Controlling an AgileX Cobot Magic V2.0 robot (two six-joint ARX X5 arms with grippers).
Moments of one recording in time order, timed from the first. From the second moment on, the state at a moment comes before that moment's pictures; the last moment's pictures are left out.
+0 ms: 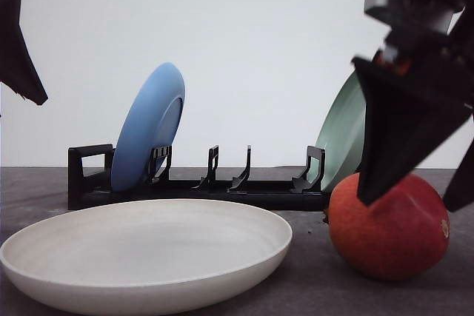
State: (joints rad) left_arx -0.31 0.88 0.67 -0.57 0.21 -0.09; right_arx 0.75 1.04 0.57 -0.52 -0.02 0.32
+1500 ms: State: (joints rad) left_arx -0.31 0.88 0.67 -0.56 0.21 -0.09; right_arx 0.88 1.59 1.14 -0.74 -0.16 0.20
